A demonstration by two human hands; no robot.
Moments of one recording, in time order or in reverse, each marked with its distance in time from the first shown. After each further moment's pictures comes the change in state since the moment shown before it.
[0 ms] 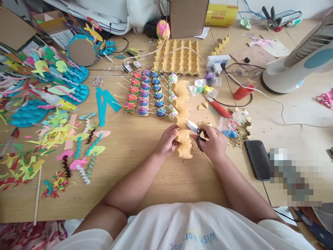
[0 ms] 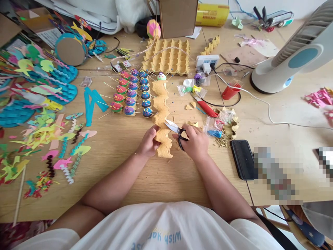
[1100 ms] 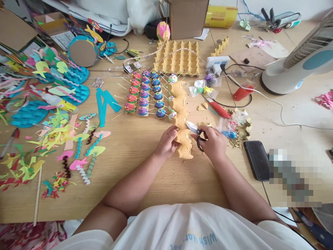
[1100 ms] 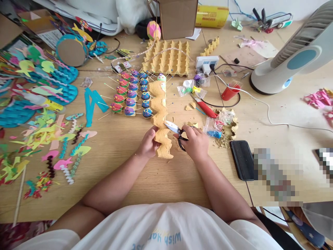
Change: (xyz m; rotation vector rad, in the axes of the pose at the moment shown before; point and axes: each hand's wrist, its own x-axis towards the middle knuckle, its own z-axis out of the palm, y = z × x) left_hand 0.000 -0.005 -0.002 -0.052 -0.006 0.019; right_hand 0.000 0.005 0.002 -0.014 0.000 -0.019
